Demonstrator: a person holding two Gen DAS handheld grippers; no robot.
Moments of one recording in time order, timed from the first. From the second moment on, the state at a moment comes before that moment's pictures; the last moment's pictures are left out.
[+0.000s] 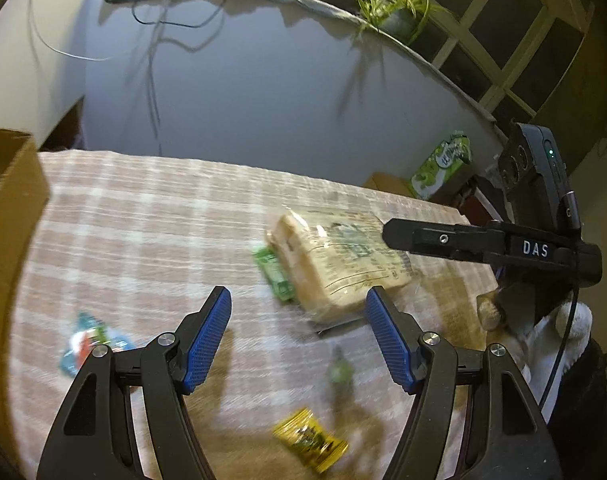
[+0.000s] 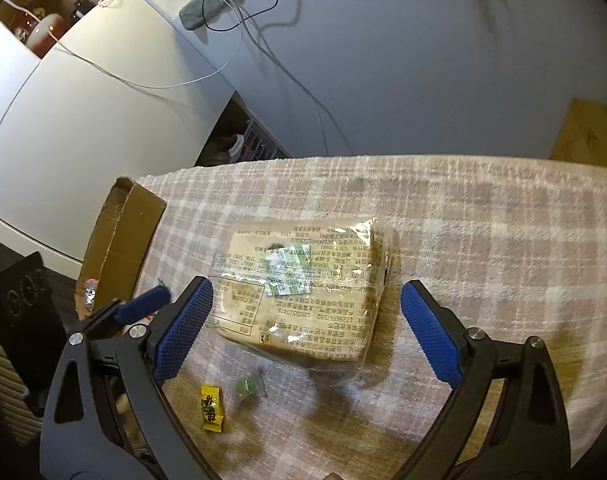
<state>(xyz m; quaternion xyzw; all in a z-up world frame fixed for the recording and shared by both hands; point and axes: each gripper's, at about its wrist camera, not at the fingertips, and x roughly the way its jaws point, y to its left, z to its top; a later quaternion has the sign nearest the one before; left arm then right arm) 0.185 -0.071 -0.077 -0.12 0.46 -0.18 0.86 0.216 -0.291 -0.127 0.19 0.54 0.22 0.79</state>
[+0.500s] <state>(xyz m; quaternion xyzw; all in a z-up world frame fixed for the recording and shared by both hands) 0.205 -0.103 -0.090 -0.11 0.47 -0.21 0.85 0.221 -0.281 -0.141 0.21 0.55 0.24 0.77</state>
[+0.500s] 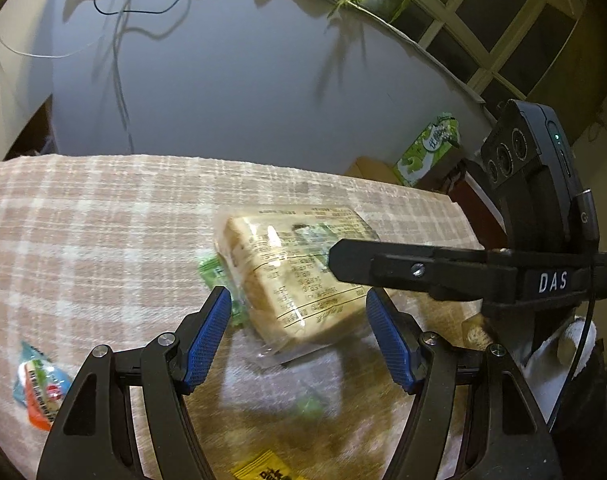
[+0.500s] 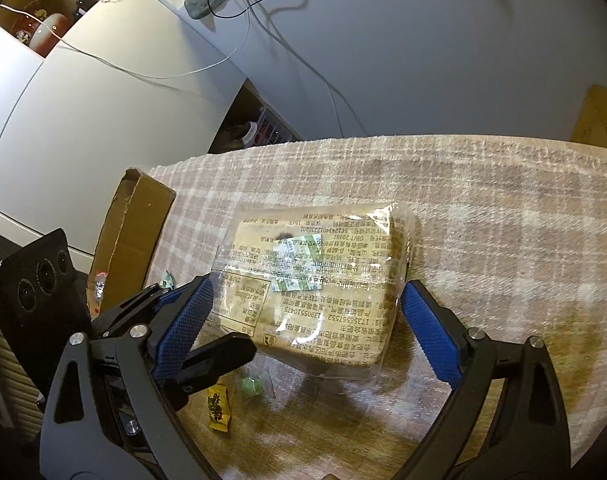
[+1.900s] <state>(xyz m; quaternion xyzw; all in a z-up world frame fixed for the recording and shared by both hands) 0.133 0.000 -0.015 -0.13 0.36 -0.16 0.91 0.191 -0.154 -0.039 0.12 0.49 0.30 0.81</state>
